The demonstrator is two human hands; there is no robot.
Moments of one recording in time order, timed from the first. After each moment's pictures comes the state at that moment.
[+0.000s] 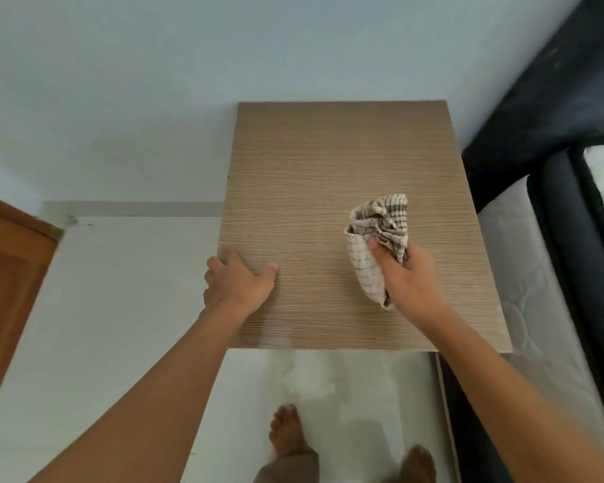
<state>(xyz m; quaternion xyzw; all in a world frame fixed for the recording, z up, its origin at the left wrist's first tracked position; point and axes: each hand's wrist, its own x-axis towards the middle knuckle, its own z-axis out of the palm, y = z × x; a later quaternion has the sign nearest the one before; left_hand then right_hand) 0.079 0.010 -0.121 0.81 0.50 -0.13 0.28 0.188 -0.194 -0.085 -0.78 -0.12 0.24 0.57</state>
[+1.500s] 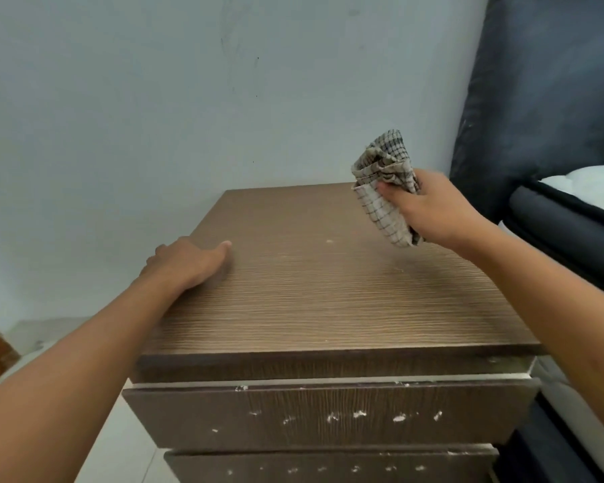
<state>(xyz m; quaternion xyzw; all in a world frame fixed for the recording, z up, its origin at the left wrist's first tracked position) 0.105 0.041 -0.182 0.86 0.47 0.09 0.19 0.257 -0.251 -0.131 -0.81 -0.35 -0.04 0.48</state>
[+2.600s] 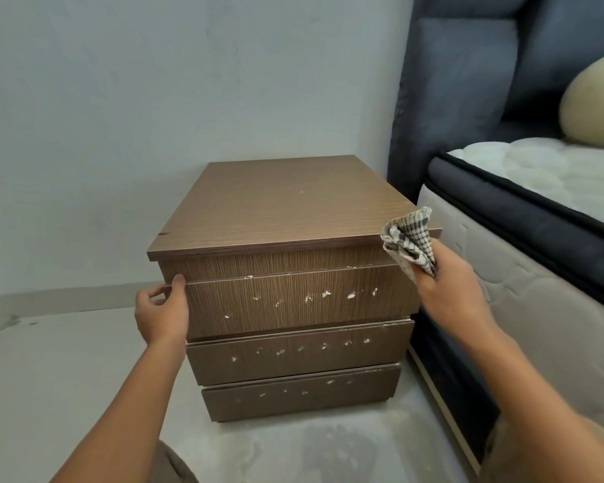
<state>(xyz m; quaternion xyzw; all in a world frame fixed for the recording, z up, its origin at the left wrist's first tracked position) -0.051 -0.058 -0.286 0.56 0.47 0.40 0.55 0.082 -0.386 -0.247 -0.84 -0.24 -0.19 0.44</state>
